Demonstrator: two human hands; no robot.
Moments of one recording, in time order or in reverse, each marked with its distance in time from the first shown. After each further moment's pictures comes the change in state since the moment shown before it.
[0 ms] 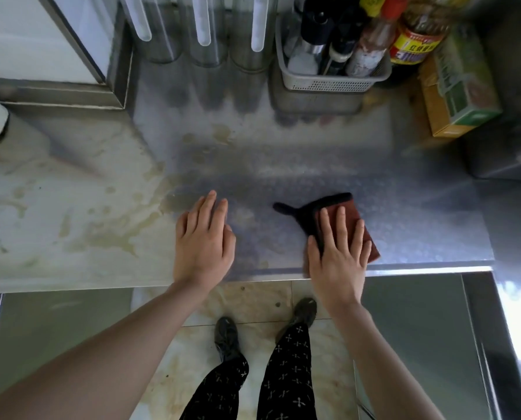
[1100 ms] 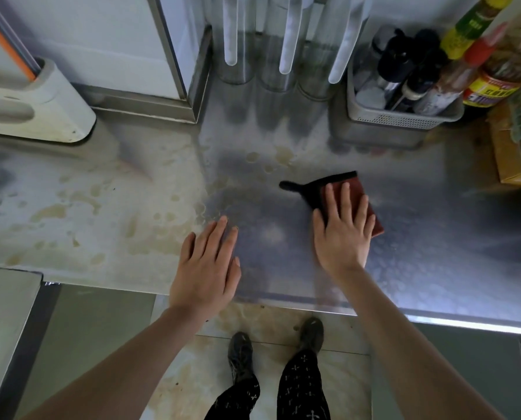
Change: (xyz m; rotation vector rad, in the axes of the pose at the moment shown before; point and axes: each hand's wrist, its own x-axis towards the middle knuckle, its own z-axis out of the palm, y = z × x) left_hand -0.027 -0.072 -0.020 0.157 -0.124 -0.013; right_hand 0.076 -0.092 0.010 -0.055 0.012 -0.143
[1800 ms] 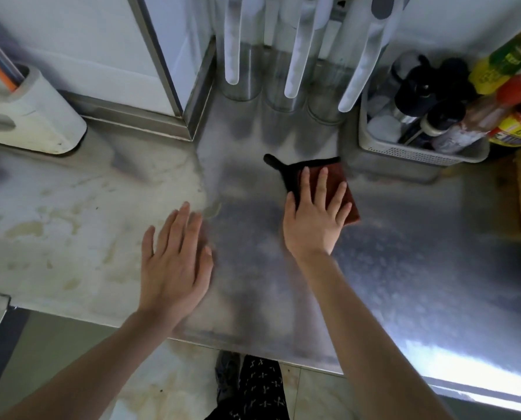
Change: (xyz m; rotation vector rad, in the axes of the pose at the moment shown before) left_hand 0.046 -0.012 -0.028 -0.036 0.136 -0.257; right_hand 0.079 -0.058 0.000 0.040 -0.015 -0.049
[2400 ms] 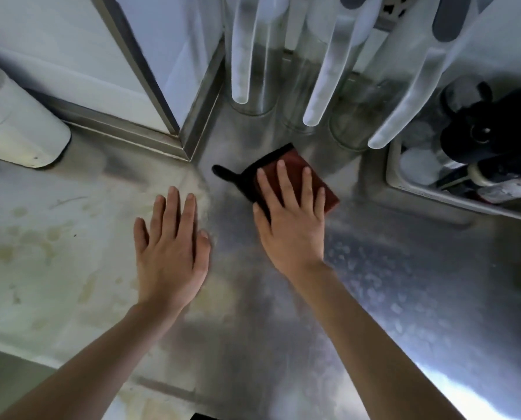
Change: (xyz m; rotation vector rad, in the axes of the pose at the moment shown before) left_hand 0.075 0.005 0.018 -0.013 -0.049 -0.226; right_hand 0.054 -0.032 0.004 -0.127 -0.028 -0.476
